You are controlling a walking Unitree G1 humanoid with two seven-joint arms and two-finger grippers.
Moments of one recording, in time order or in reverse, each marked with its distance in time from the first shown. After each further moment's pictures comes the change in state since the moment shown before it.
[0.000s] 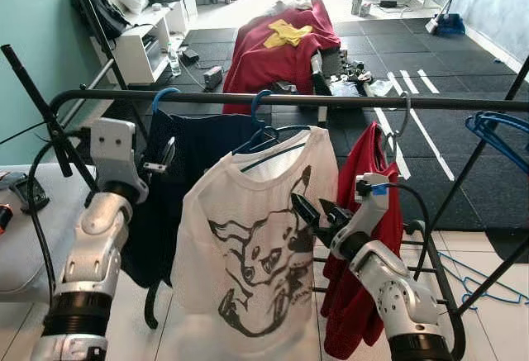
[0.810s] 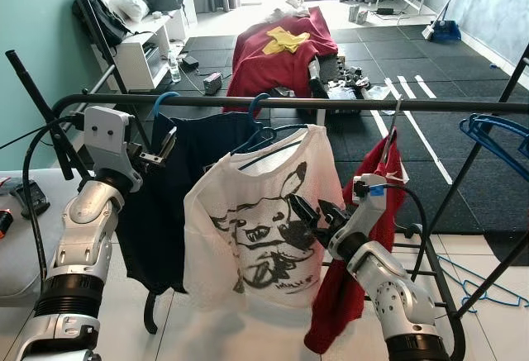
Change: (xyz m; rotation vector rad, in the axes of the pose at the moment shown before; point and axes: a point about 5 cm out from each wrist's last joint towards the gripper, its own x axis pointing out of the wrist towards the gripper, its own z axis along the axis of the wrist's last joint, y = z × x) left arm 0.010 0.004 0.005 0.007 -0.070 -0.139; right arm 0.001 0.002 -0.002 0.002 0.001 0.002
